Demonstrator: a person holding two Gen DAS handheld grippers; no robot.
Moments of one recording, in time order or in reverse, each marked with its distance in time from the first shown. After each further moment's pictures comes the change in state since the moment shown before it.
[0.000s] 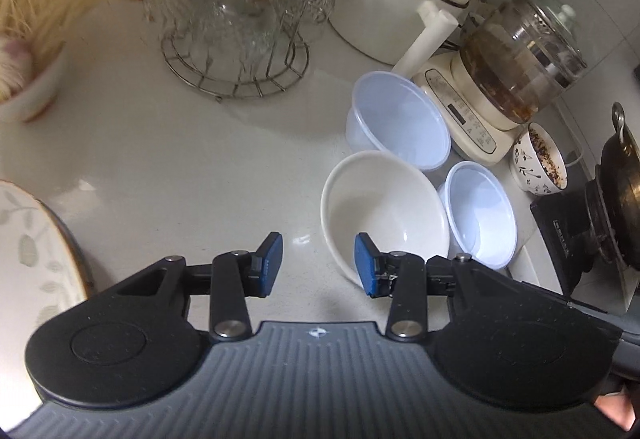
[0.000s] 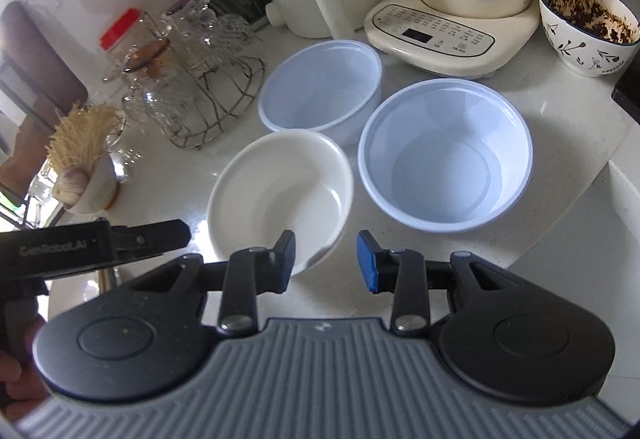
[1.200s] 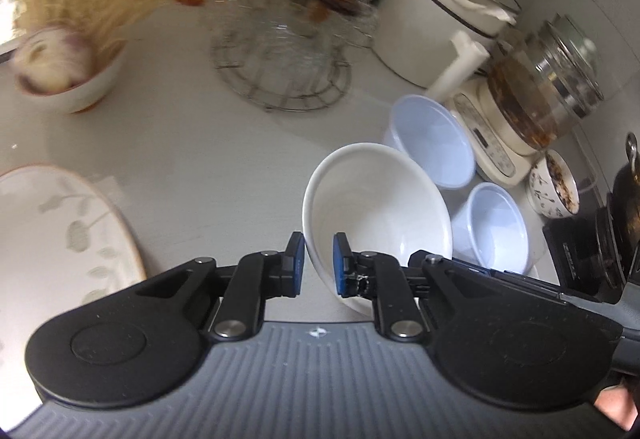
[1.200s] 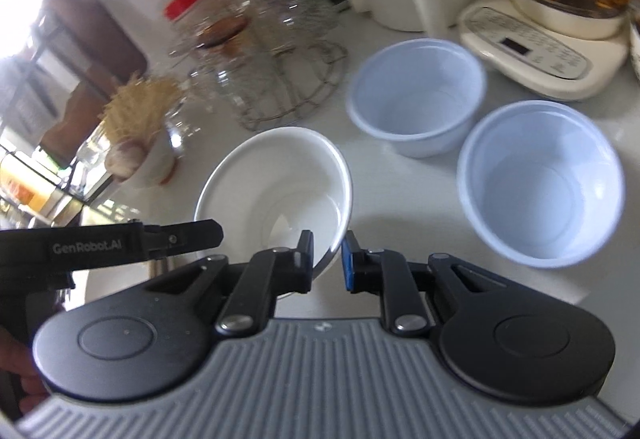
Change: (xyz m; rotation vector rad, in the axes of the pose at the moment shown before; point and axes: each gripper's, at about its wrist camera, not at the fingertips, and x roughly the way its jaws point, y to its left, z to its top) left arm -0.034 0.022 -0.005 -0.083 -0.047 0.067; right arm 0.015 0.044 0.013 -0.139 0.068 0.180
